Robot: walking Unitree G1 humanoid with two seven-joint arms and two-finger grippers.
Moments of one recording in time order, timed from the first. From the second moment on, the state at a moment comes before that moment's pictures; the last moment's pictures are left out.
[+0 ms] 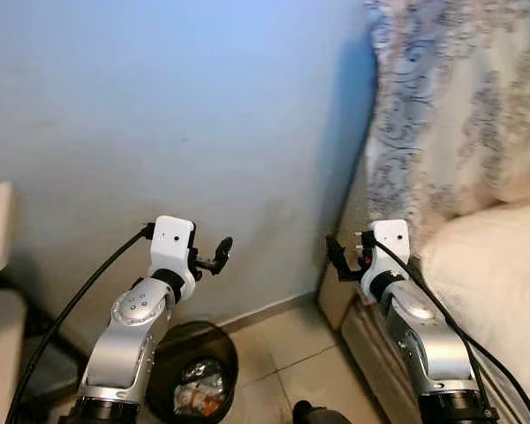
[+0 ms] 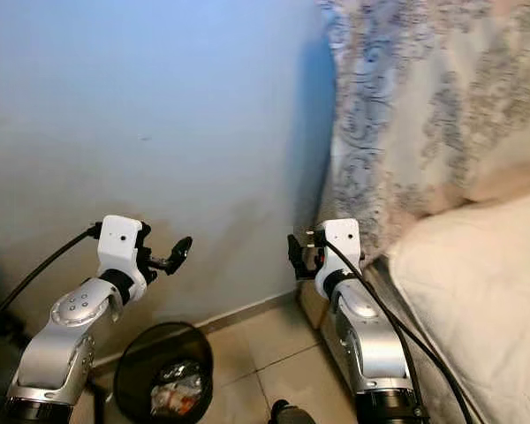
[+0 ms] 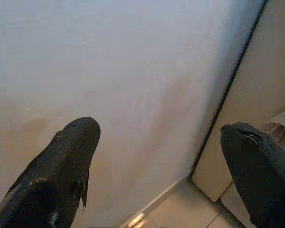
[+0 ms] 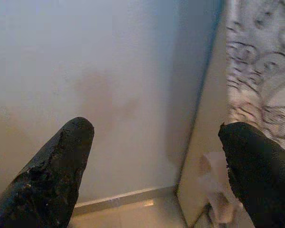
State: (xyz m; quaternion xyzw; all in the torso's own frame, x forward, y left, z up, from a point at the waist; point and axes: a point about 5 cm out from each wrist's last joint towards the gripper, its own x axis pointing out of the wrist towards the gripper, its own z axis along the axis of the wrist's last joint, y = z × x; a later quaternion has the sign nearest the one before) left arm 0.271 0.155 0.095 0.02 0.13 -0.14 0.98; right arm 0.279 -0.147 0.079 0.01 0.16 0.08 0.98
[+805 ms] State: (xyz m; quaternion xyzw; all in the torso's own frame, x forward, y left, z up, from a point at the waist) left arm 0.272 0.160 0.095 0.00 0.14 -0.13 0.98; right arm 0.278 -0.140 0.078 0.06 0.17 0.10 0.98
